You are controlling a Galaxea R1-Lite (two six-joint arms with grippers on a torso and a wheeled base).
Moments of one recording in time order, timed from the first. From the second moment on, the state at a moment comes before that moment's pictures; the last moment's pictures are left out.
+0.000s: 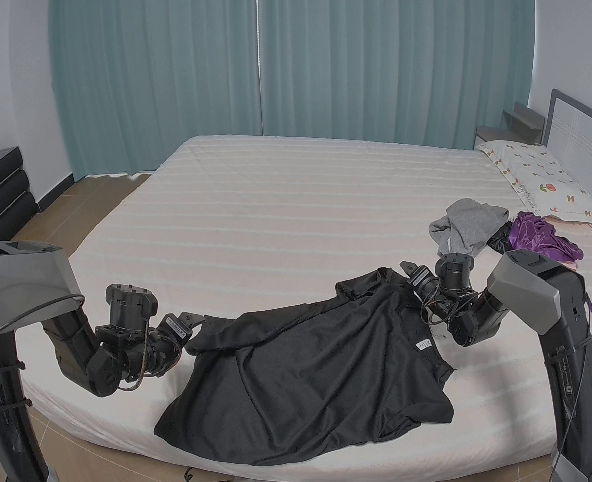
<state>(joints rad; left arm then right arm) -0.23 2.17 -0.56 -0.95 -0.03 -1.05 0.20 2.67 -1.33 -1.00 -0.10 0.89</state>
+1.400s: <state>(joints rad) -0.21 2.57 -1.06 -0.98 0.00 -0.65 0.22 2.69 -1.33 -0.99 -0.11 0.91</state>
